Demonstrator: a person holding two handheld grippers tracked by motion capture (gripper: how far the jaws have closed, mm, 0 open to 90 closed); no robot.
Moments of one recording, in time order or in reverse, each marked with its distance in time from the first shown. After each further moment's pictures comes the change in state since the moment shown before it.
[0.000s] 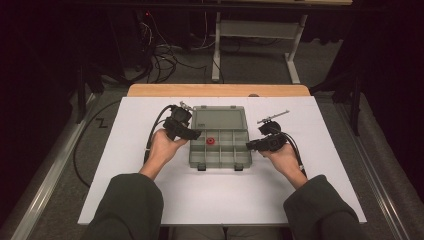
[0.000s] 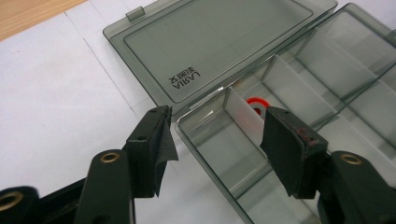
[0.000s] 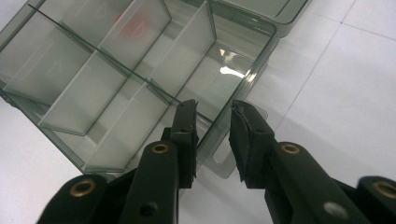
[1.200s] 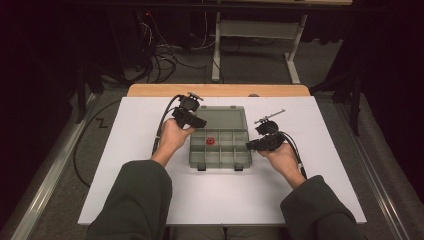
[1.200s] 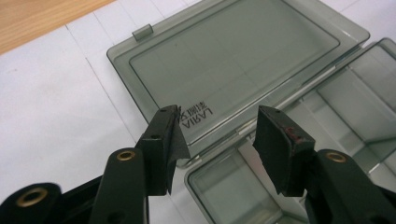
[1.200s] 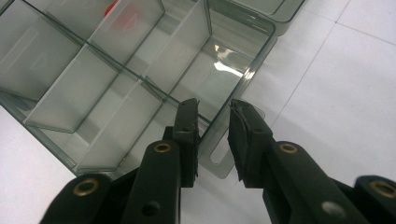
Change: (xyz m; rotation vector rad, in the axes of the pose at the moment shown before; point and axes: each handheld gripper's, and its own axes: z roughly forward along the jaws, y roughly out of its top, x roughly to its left) left arm 0.008 0.038 0.025 0.041 0.013 -0.049; right arm 0.005 0.004 0.001 0.036 -0.048 -0.024
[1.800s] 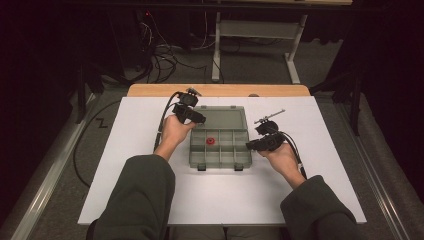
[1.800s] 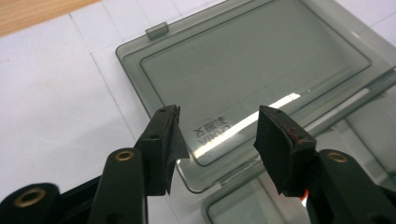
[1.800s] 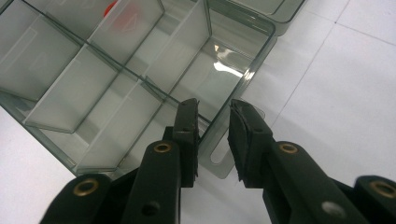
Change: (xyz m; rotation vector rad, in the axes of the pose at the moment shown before) left arm 0.022 0.008 0.022 0.043 -0.015 -0.101; right arm 0.000 0.000 0.000 0.000 -0.004 -0.002
